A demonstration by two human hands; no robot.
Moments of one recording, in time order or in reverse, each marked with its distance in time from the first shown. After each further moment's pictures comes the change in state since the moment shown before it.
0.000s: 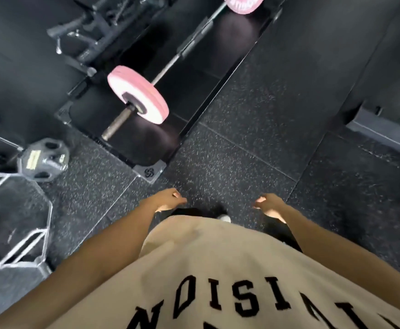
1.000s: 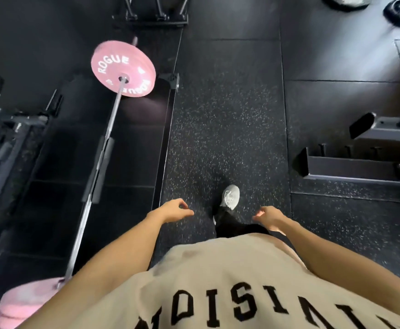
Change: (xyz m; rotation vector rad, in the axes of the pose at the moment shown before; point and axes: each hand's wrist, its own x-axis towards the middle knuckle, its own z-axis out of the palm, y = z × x) left_hand 0.459 0.653 -0.360 0.421 -0.243 0.231; right_hand 0.398 -0.167 -0.553 0.258 0.176 0.234
